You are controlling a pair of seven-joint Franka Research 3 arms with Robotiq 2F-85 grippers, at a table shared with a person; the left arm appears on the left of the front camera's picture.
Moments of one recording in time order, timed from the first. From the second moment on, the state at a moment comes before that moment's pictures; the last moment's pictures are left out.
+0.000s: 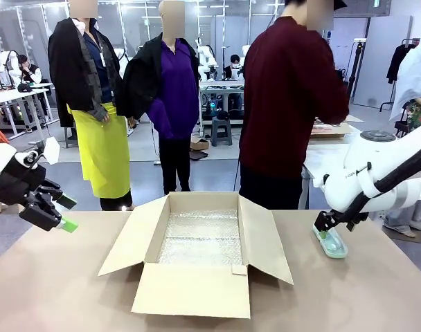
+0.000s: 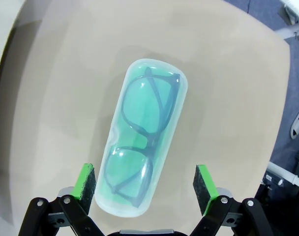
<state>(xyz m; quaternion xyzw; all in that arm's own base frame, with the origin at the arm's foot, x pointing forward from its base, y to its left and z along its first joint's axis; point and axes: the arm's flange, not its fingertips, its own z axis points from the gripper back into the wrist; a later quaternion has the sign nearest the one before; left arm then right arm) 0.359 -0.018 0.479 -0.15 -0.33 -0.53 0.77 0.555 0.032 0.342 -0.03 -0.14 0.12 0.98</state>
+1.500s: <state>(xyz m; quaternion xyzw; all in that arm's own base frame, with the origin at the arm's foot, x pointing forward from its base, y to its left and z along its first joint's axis) 0.358 -0.017 0.480 -0.15 -0.33 -0.53 0.77 0.593 0.039 0.309 0.00 -0.09 0.06 0.99</state>
